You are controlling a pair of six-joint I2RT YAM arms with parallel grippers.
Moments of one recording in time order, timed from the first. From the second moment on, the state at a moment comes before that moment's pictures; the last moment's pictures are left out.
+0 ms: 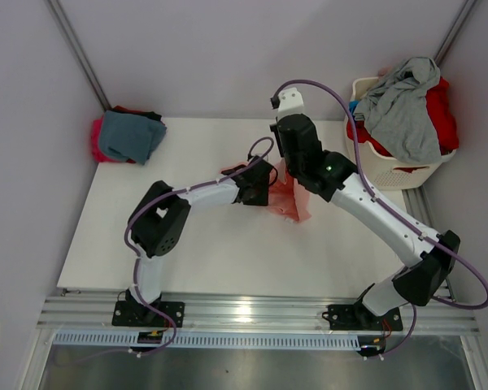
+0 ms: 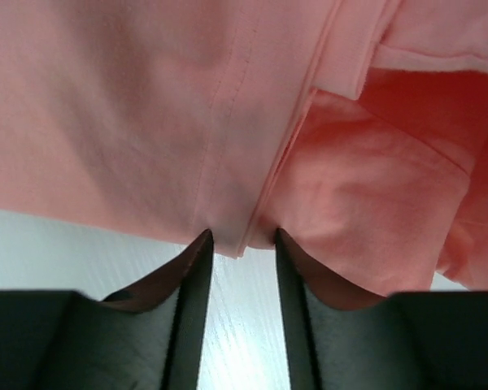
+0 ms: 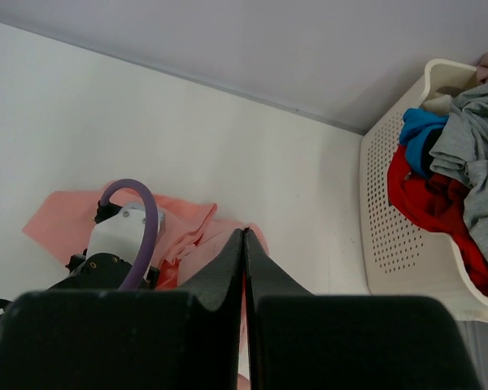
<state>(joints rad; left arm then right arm) -0.74 2.01 1.42 -0.38 -0.14 -0.58 0.78 1.52 1.61 -0.42 0.67 -0.03</state>
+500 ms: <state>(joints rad) -0.74 2.01 1.42 -0.39 -0.20 -0.55 0.78 1.50 1.57 -0.42 0.67 -0.03</state>
